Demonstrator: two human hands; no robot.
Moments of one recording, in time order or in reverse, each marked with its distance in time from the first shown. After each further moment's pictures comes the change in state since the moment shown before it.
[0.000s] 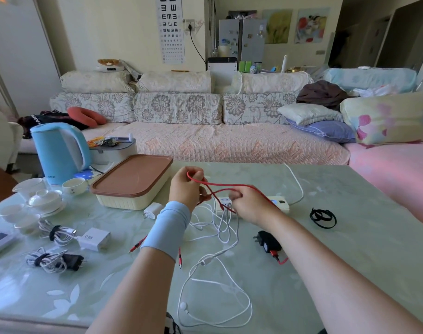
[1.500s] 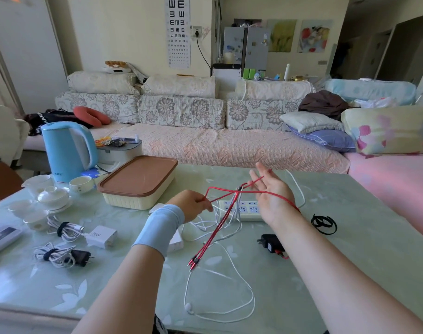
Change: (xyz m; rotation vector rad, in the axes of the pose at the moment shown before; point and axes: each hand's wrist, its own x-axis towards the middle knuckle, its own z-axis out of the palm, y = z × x) left_hand 0.000 -0.001 -0.041 1.042 -0.409 -0.036; right_hand 0.018 -0.002 -0.011 1.299 0.380 0.174
